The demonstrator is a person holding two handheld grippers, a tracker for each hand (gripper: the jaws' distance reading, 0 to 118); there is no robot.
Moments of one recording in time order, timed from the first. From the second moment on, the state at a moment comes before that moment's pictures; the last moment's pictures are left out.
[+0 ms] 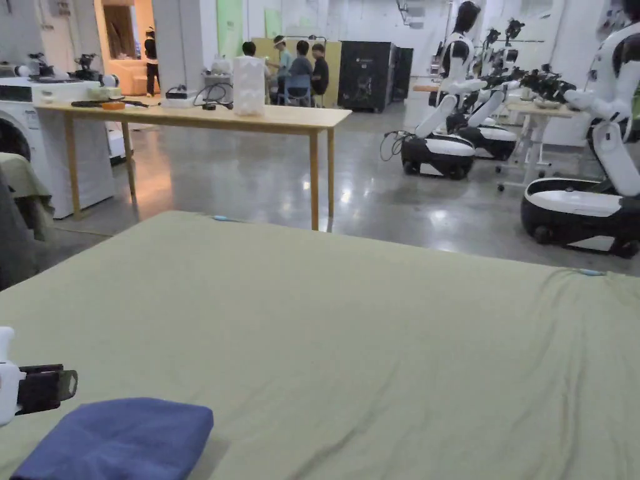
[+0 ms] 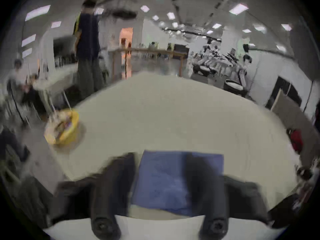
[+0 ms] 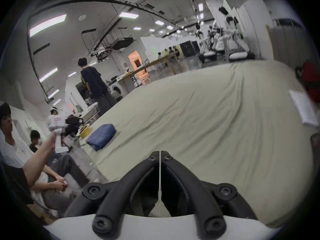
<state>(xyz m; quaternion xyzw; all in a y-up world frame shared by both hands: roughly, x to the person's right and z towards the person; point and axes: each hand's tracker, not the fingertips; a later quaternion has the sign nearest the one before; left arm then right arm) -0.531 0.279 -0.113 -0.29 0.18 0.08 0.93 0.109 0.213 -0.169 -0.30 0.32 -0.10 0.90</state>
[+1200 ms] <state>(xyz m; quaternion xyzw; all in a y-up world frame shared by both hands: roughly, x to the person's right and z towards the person) -0.184 0.382 -0.139 -0.07 0.03 -0.03 1.00 0.132 0.359 -0.181 -0.08 0.16 0.05 0.98</state>
